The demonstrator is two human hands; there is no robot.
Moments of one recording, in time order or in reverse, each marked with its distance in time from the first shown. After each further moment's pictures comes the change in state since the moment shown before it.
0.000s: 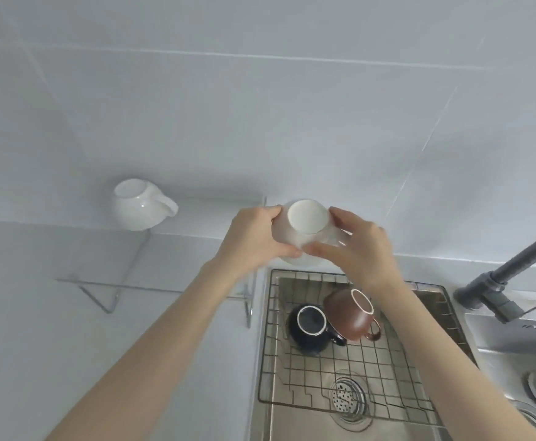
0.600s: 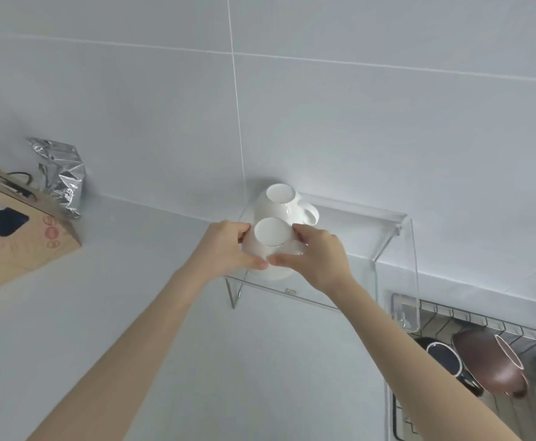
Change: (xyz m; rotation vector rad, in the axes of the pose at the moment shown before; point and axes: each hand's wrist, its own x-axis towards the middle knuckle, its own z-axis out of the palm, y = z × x) left_hand -0.076 -0.198 -0.170 -0.005 0.061 -0.329; right_hand 0.021 -0.150 0.229 -0.025 -0.305 -0.077
